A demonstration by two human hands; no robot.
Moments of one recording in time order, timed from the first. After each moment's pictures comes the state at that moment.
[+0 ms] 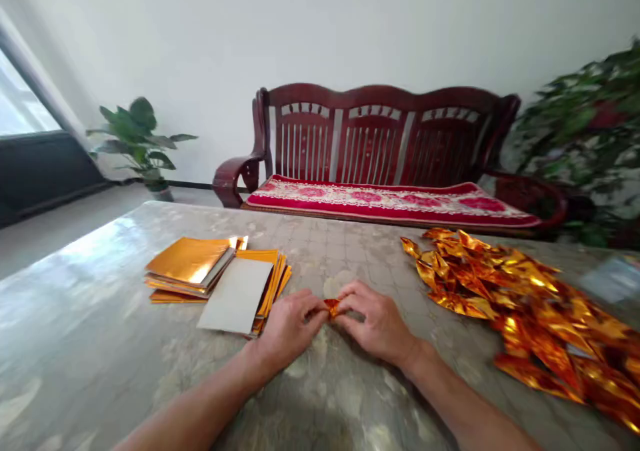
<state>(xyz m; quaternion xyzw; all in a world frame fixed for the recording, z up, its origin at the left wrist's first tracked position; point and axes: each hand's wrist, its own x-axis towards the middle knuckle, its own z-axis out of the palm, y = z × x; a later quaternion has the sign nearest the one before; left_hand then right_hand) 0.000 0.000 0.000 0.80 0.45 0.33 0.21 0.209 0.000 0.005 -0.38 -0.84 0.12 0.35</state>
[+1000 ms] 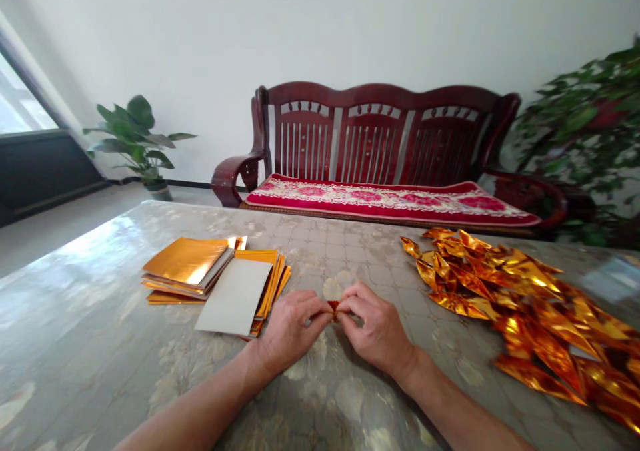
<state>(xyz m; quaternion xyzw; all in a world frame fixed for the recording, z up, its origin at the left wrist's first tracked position) 0.002 -0.001 0.000 0.84 0.40 0.34 0.14 0.196 -0.011 0.006 -0.42 -0.82 0.06 0.39</state>
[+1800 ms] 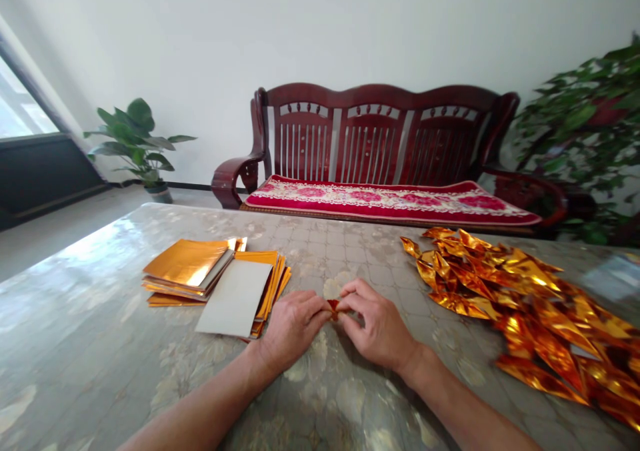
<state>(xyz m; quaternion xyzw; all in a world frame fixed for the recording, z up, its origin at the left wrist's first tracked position) 0.001 0.001 0.001 0.85 0.43 0.30 0.10 0.202 -0.008 0.019 -0.42 -0.83 0.12 0.34</state>
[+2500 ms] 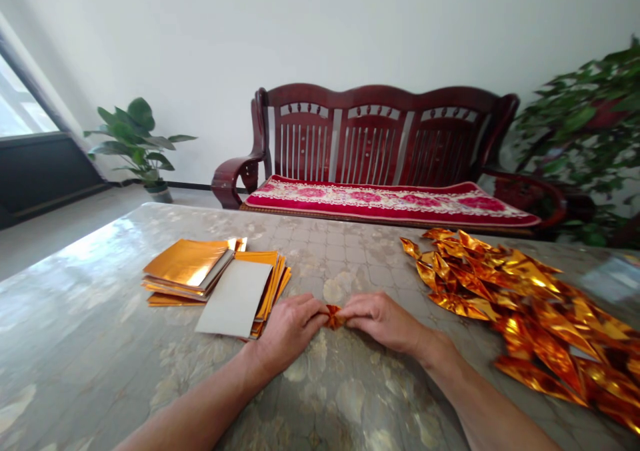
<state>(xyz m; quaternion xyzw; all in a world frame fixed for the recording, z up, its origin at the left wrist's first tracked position) -0.004 0.003 -0.006 0.84 0.43 0.29 0.16 0.231 0.017 0.011 -0.32 -0.87 0.30 0.23</state>
